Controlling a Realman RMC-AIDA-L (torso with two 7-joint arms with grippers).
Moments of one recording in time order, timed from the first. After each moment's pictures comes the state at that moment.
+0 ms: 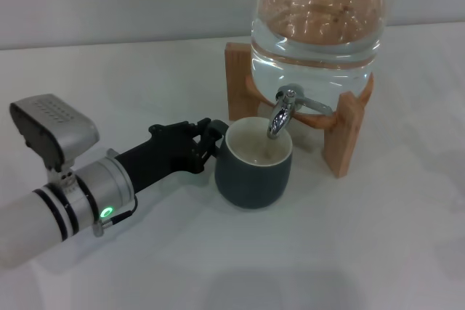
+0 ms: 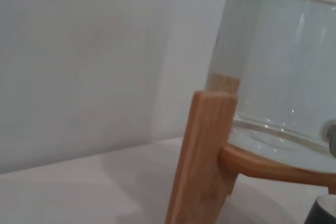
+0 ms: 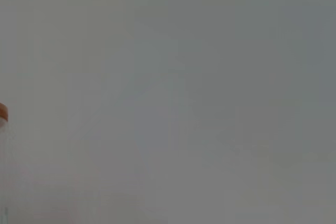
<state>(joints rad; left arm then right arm) -0.77 -2.10 0.54 -0.09 -1.47 -1.05 2.37 0.21 2.00 -0.22 -0.21 1.89 1.56 -2.52</state>
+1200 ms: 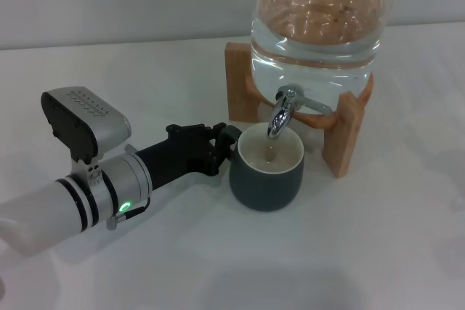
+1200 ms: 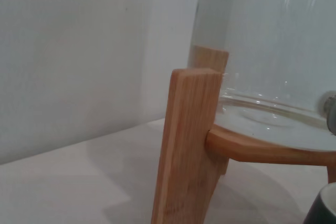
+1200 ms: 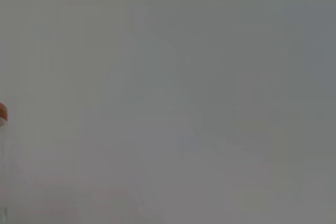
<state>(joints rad) -0.84 -2.10 0.55 -0.15 -1.46 -0.95 2.42 0.21 2.00 -0.22 -0.21 1.89 1.56 -2.52</state>
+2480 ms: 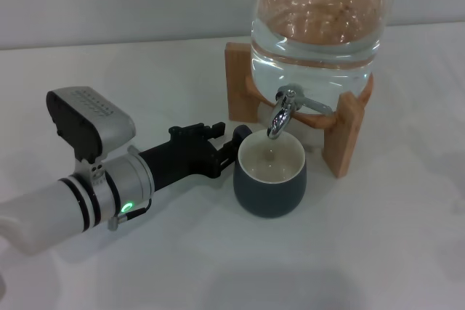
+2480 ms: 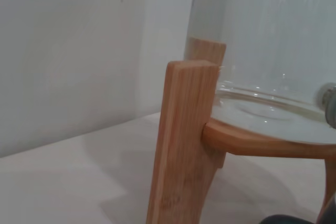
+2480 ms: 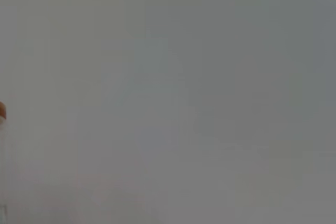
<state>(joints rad) -0.85 -2.10 0.54 -0.16 -1.44 -0.93 2.42 0.20 2.00 -0.22 -0.20 1.89 1.56 -2.52</state>
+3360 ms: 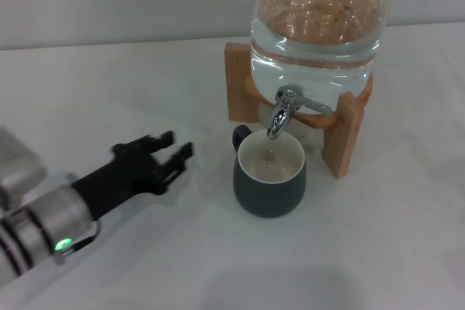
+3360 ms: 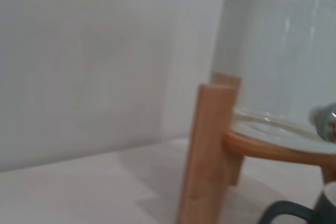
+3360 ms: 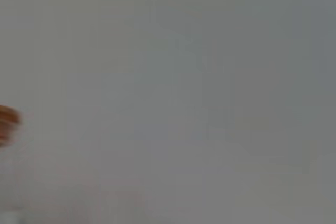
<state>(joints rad) -0.62 -2.09 0.55 -0.01 -1.44 -1.17 2.38 0.16 2.00 -0.25 -0.31 1.85 1.59 -2.42</state>
